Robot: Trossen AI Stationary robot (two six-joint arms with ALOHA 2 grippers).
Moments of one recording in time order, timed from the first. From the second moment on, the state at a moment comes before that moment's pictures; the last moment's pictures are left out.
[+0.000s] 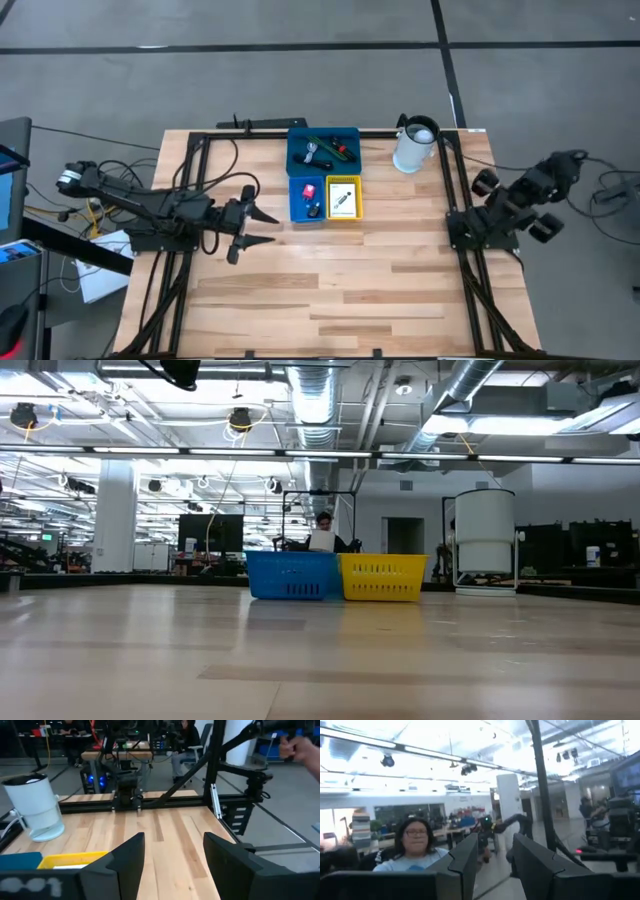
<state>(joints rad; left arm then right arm) -0.27 0.86 0.62 0.13 -0.12 -0.04 0.42 0.00 0.62 -0.26 -0.29 0.21</state>
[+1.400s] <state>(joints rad) -0.48 0.94 0.01 1.24 -0.24 -0.12 0.45 0.01 0.01 0.05 -0.26 0.18</state>
